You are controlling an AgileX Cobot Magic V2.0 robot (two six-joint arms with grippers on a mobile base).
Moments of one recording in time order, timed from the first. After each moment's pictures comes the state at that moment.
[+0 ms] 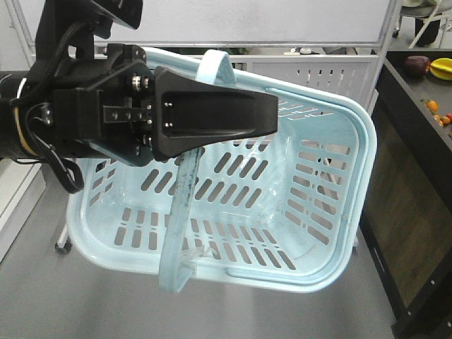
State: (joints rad) left arm -0.43 1.38 -1.19 1.42 -1.21 -2.08; right arm -0.02 -0.01 0.03 -0.22 0.22 0.12
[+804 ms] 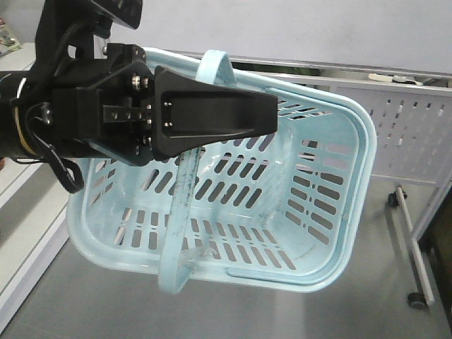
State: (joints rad) left arm -0.43 1.38 -1.19 1.42 -1.21 -2.08; right arm -0.02 -0.01 0.03 -0.22 0.22 0.12
